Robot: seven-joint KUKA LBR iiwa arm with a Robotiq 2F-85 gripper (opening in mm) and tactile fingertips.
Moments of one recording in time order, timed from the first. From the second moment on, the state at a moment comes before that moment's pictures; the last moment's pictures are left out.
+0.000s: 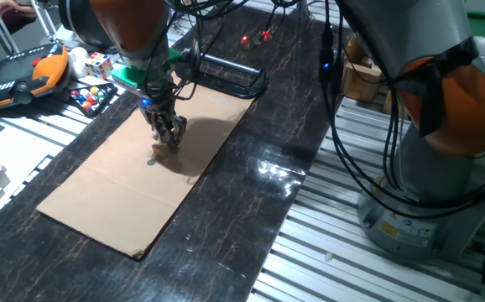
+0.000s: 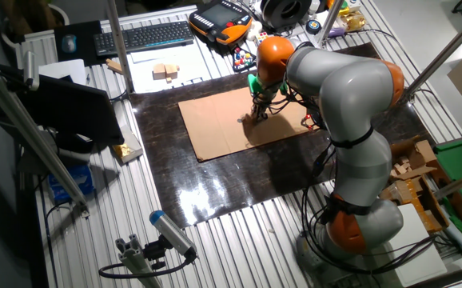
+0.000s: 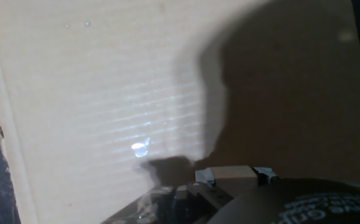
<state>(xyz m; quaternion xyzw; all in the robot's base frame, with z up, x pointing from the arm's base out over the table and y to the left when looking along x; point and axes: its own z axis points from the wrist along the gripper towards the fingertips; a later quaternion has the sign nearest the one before) 0.588 0.050 0.039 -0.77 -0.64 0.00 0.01</state>
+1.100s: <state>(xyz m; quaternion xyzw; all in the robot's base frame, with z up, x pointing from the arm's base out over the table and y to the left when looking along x) 0.588 0.063 0.038 -0.77 -0.63 0.00 0.01</state>
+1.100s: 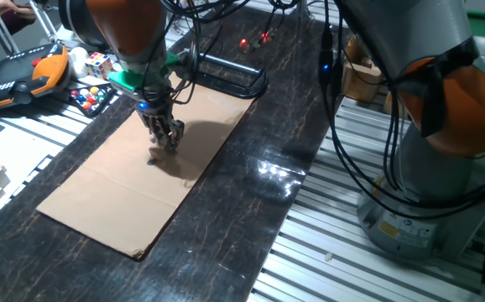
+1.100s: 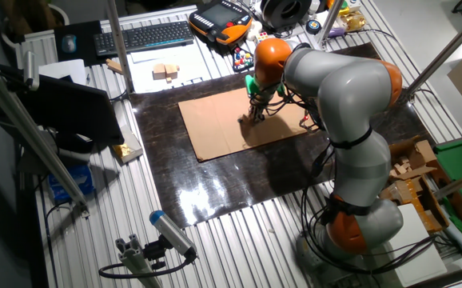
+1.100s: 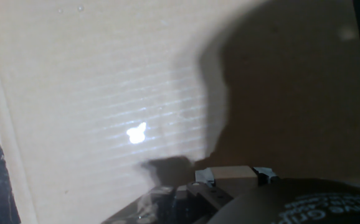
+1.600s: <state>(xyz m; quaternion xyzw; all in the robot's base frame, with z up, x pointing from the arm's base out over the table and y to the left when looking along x) 0.589 0.068 0.038 -0.77 -0.63 0.00 0.01</state>
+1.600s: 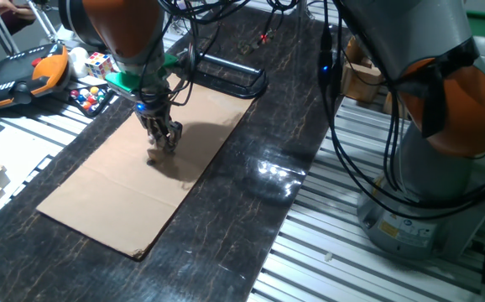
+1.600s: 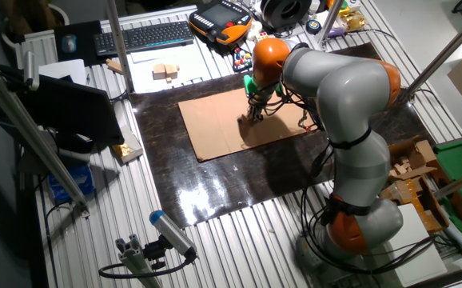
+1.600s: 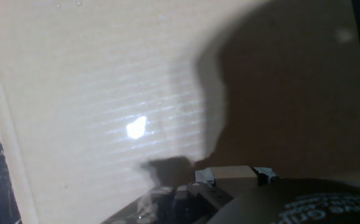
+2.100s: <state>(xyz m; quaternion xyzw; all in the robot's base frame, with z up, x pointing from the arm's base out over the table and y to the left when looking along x) 0.589 0.074 0.037 -0.78 -0.63 0.00 0.01</state>
